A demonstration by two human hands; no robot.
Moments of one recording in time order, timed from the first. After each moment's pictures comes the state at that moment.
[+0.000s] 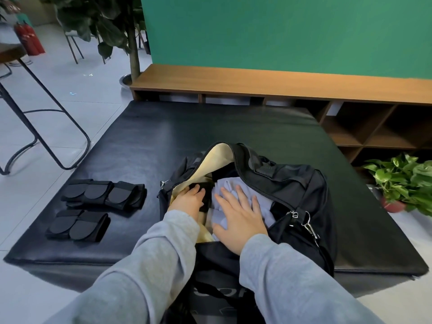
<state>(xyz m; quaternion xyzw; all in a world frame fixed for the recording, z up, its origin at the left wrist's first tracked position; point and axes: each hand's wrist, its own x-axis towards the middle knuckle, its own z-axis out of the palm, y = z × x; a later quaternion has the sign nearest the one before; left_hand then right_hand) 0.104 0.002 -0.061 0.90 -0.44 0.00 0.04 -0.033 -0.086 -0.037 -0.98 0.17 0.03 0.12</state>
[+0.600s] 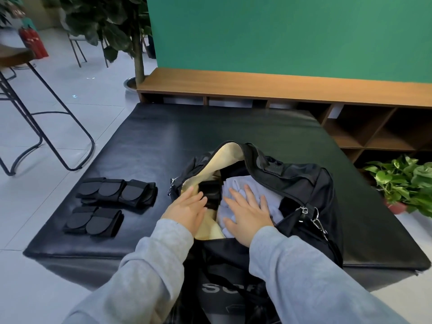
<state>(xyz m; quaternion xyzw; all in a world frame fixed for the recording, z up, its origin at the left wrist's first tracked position) 0.090 0.060 -0.062 0.83 -0.52 0.14 0.12 -0.029 -0.079 -0.032 -0.97 0.20 0.07 0.11</state>
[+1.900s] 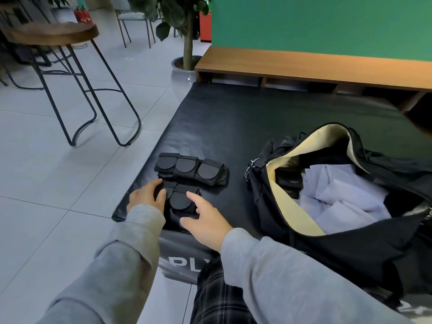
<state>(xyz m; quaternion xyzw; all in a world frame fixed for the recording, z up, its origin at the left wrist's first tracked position) 0.181 0.255 -0.081 0.94 0.05 -0.06 0.32 0.076 0.133 -0.056 -0.81 0.13 0.12 0.56</state>
